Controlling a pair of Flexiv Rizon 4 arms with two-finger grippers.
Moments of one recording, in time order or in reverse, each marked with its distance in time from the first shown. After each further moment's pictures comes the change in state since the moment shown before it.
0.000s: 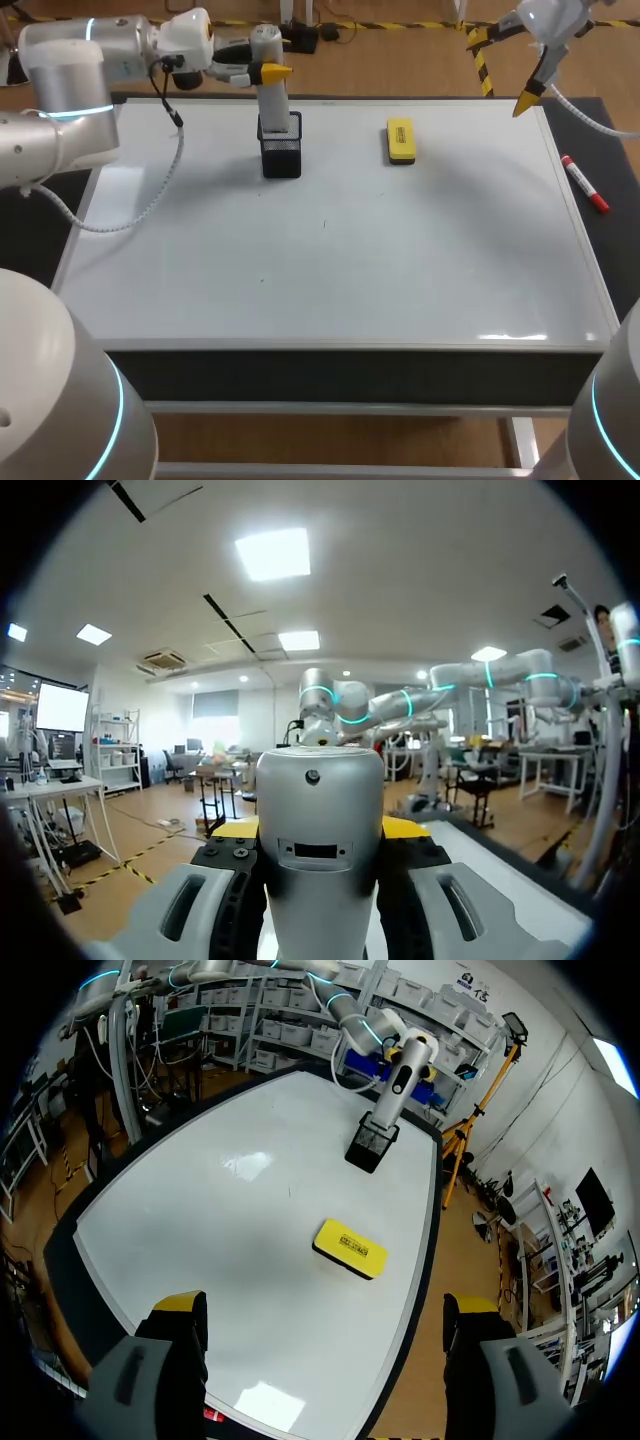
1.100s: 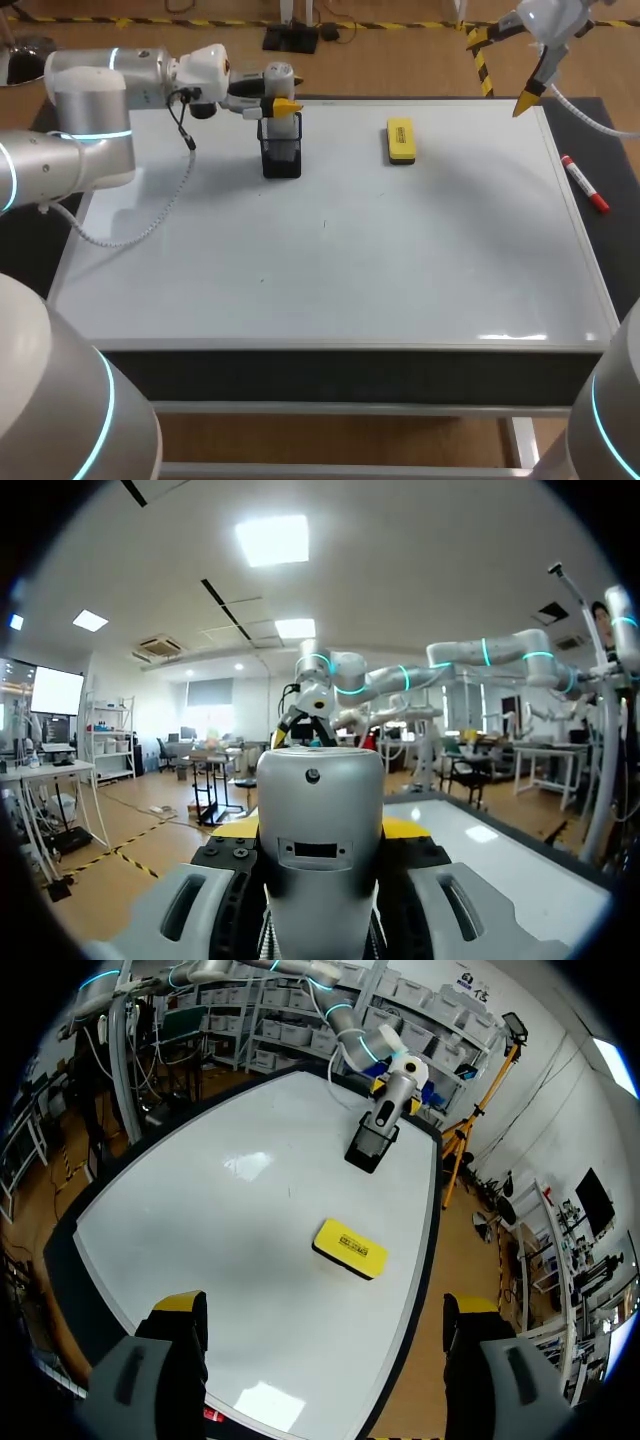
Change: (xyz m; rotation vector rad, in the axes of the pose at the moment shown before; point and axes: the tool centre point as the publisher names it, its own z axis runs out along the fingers) left arm 0.001 0.072 0.010 -0.028 0.019 -0.033; right arm 0.000 0.000 0.000 0.000 0.000 0.000
